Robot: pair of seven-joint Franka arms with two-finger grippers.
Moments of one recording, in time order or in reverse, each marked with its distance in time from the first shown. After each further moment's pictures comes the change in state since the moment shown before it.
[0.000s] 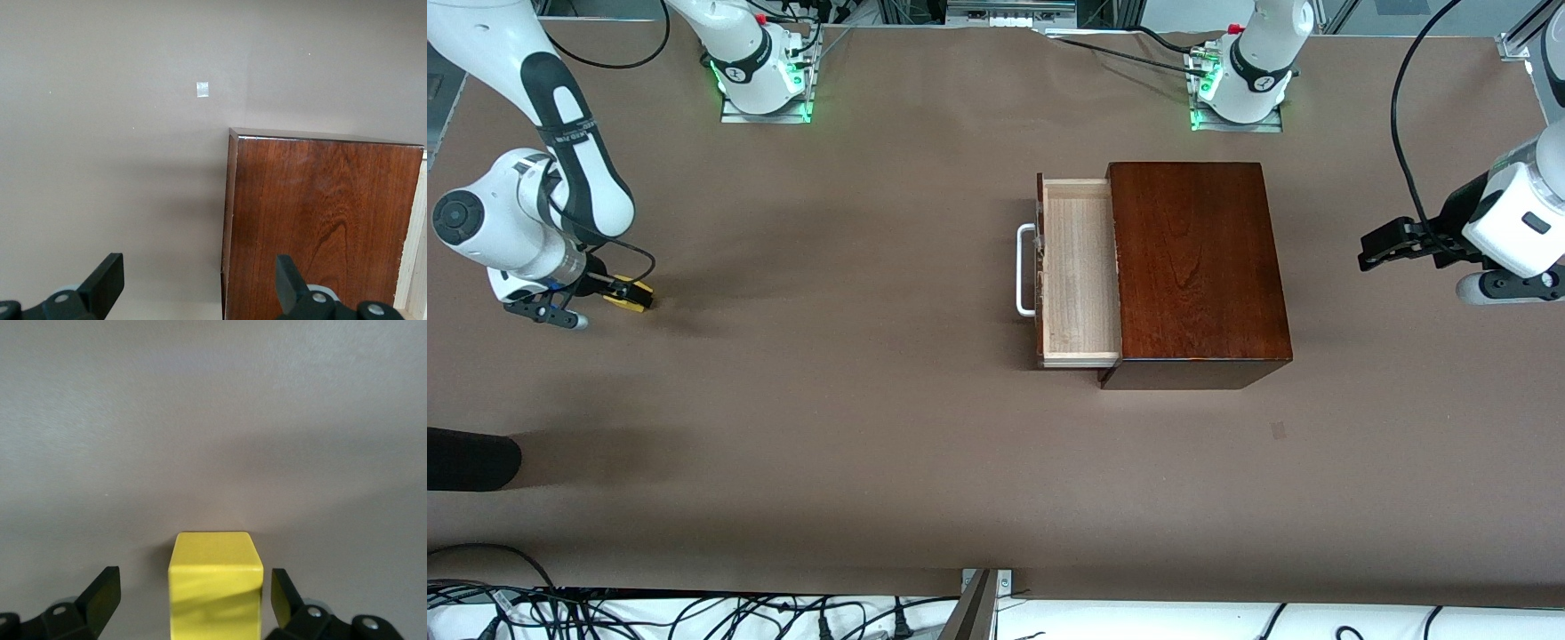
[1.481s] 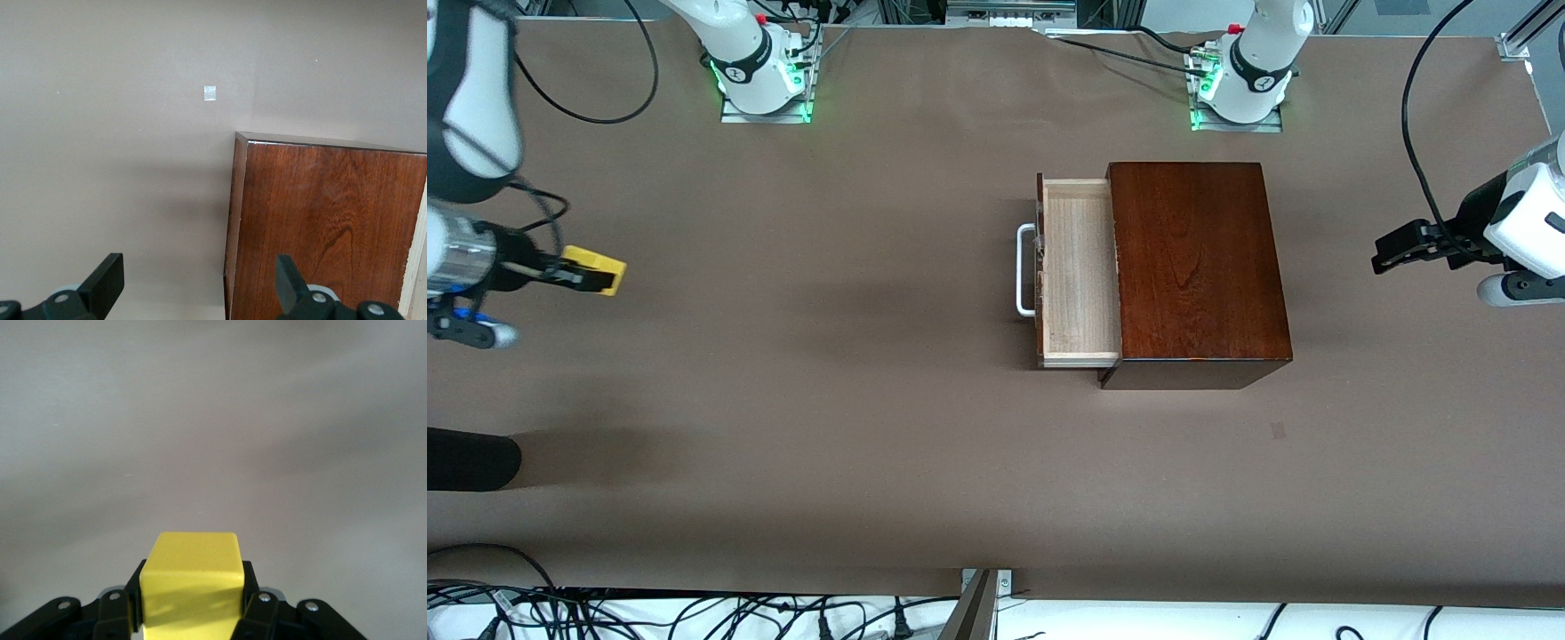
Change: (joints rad) left arm 0.013 0.000 0.007 0.001 0.000 0.006 0.000; right arm 0.267 -0.092 0.012 0.784 0.009 -1.077 0.426
